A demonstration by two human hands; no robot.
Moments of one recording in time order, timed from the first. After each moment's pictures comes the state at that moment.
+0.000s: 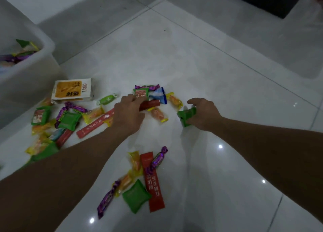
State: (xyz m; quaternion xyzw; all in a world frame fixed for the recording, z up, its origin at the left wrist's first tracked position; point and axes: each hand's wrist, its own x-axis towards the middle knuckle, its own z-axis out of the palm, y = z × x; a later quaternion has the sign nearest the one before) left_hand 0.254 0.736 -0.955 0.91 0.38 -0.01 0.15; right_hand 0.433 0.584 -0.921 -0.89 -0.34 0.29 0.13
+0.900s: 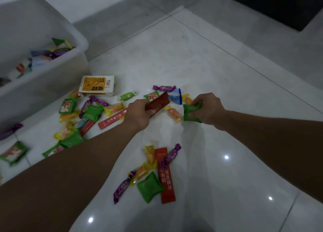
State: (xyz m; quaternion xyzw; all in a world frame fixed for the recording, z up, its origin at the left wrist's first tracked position) left_hand 0.229 0.733 -0.936 0.80 0.48 0.06 0.35; right_hand 0.408 0.610 -0.899 -0.88 -0.31 0.30 0.21
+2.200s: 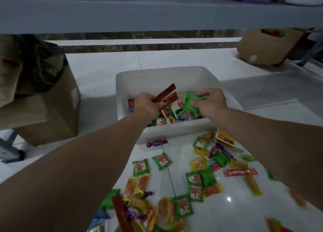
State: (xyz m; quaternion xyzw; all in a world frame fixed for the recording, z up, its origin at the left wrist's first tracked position) left_hand -0.145 0.904 -0.773 0.55 0.64 0.35 0.41; right_hand 0.037 0.872 -0.746 -0.72 -0.47 0.30 0.42
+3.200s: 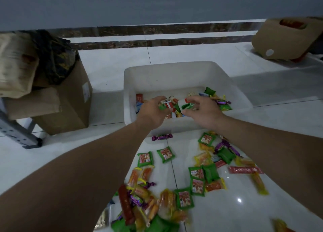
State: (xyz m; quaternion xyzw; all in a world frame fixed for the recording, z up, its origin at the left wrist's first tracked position) left_hand -0.146 0.874 -0.791 0.67 0.63 0.25 0.31; right_hand 0.033 0.860 -0.777 -0.65 -0.65 0.30 0.26
